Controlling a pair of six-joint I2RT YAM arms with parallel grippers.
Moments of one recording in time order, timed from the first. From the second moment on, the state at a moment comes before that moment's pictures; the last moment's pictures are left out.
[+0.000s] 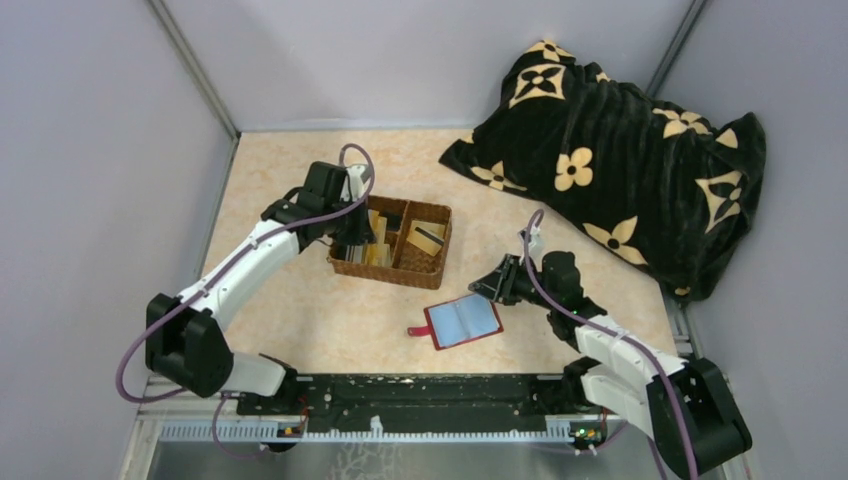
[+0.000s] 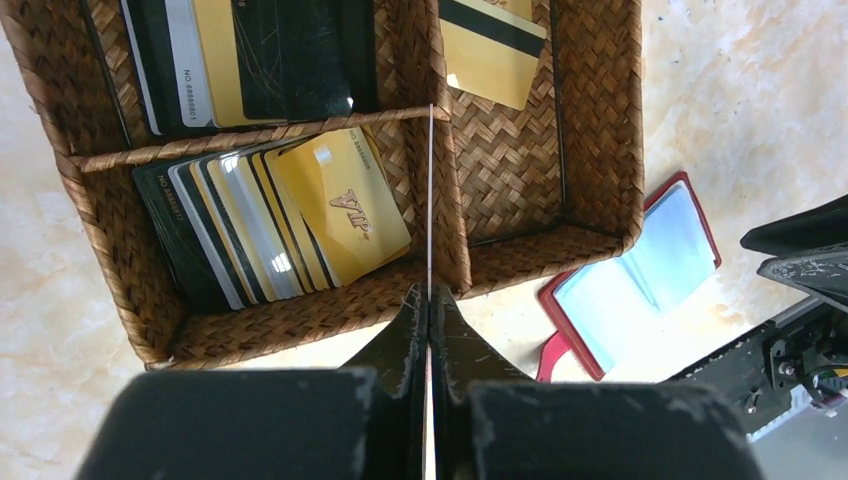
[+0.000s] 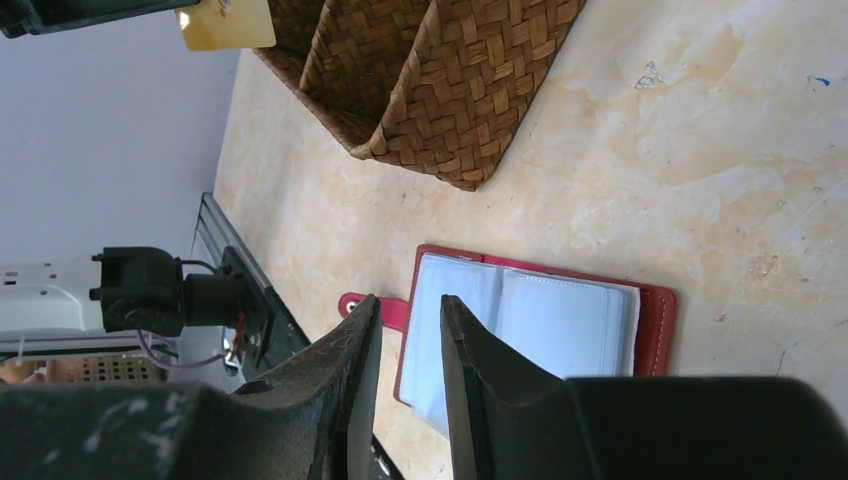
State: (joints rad) left arm -0.44 1.38 1.11 -0.58 0.19 -0.27; right arm 0.39 0.95 0.23 0.34 -0.53 0.73
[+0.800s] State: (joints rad) left arm -0.43 1.59 1.23 -0.69 0.21 -0.18; right arm 0.39 1.02 0.23 0.38 -0.52 0.68
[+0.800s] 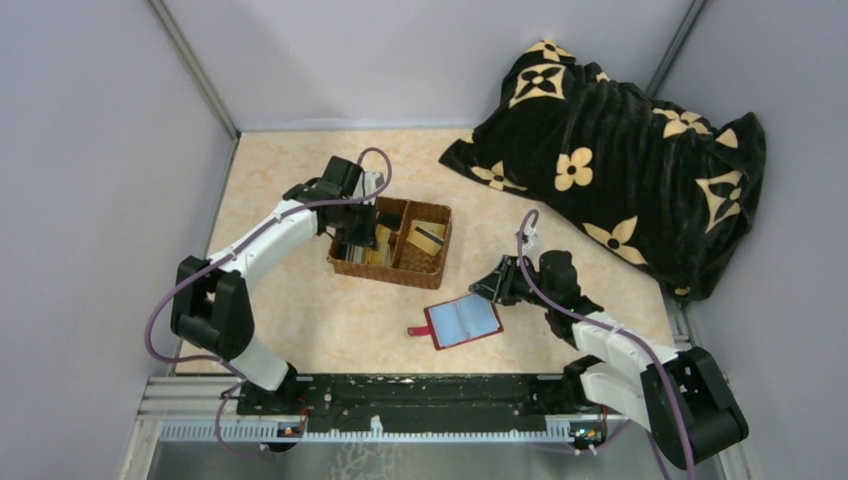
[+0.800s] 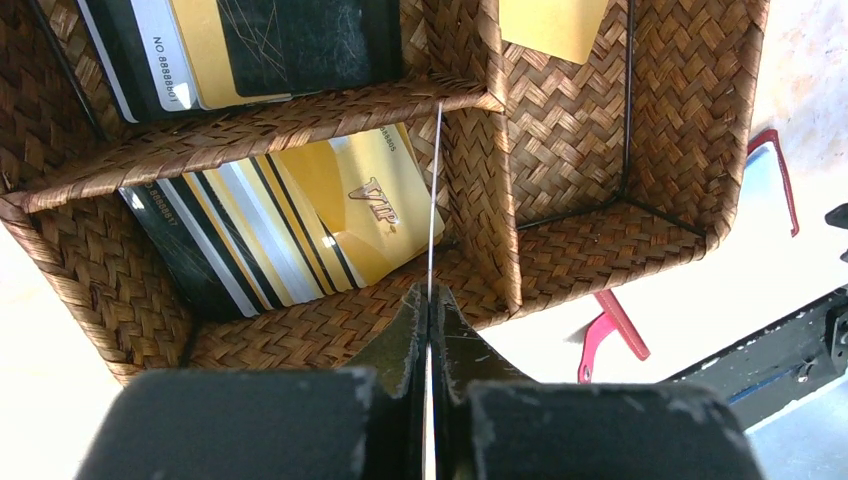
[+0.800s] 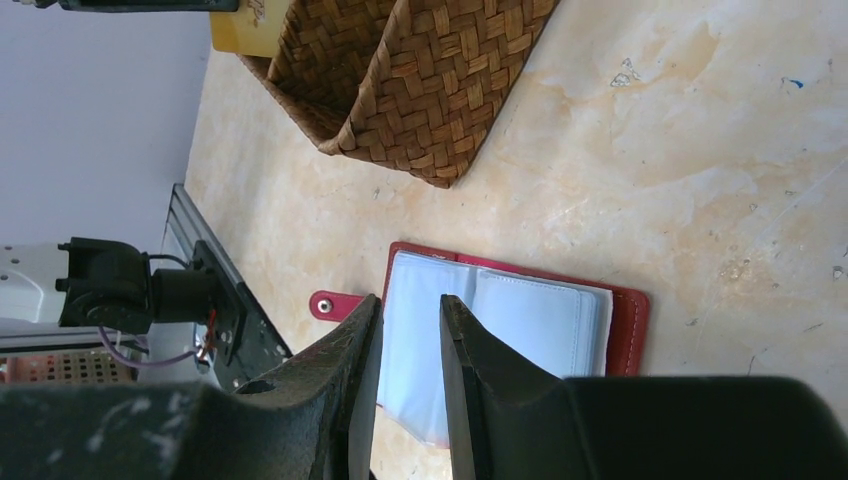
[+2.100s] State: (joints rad) left arm -0.42 1.68 1.41 -0.94 0.20 -0.09; right arm 0.38 0.97 0.23 0.36 -0.49 0.66
